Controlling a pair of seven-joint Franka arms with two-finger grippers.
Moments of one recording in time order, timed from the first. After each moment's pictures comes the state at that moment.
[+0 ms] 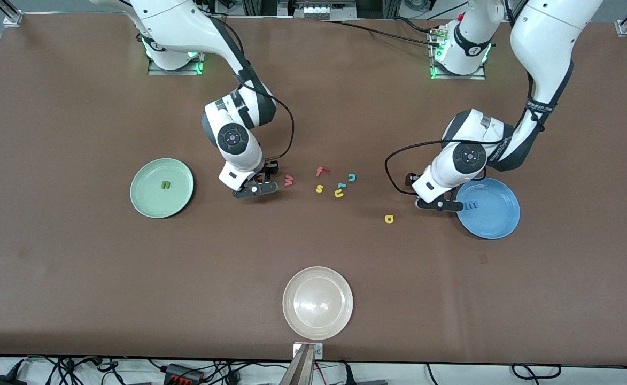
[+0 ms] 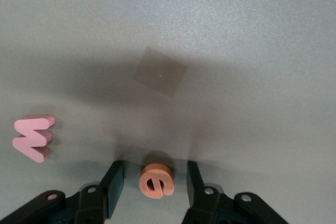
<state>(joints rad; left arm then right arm) 0.11 0.50 -0.44 -2.09 0.22 2.37 -0.42 0.72 0.59 -0.11 -1.93 0.18 2.42 0.29</state>
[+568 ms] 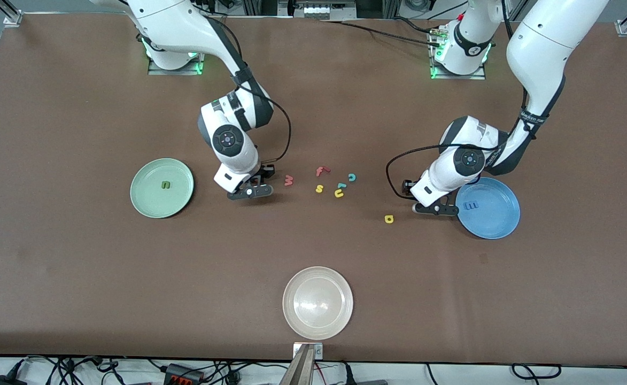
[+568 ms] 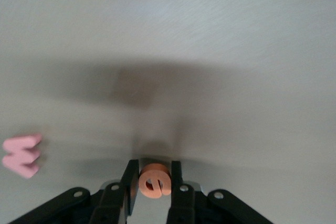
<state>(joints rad) 0.12 0.56 -0.43 -2.09 0.22 2.50 -0.42 0.71 0.57 -0.16 -1.91 0.18 2.39 0.30</state>
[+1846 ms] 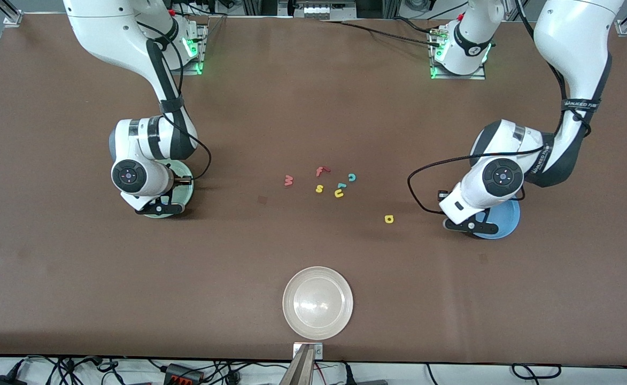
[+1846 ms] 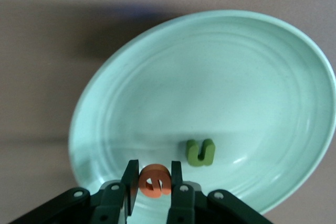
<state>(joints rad) 0.14 0.50 -0.39 -1.81 0.39 2.05 -0.29 0.61 0.55 -0.42 -1.99 0.14 2.16 0.07</state>
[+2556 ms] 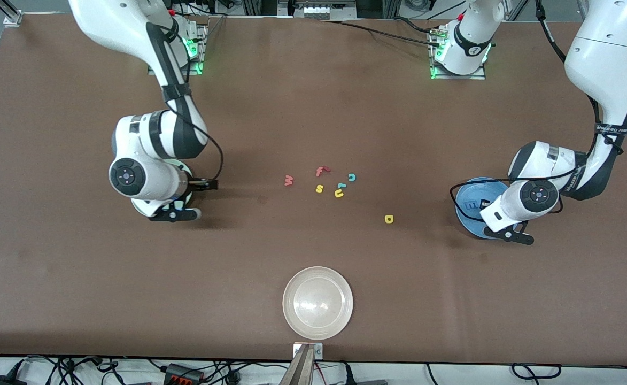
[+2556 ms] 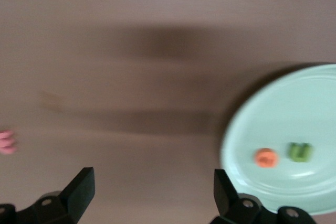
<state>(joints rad) 0.34 0.61 -0.39 -1.86 0.58 2.18 -0.15 0.69 0.52 -0.40 -1.76 0.37 1.99 0.08</state>
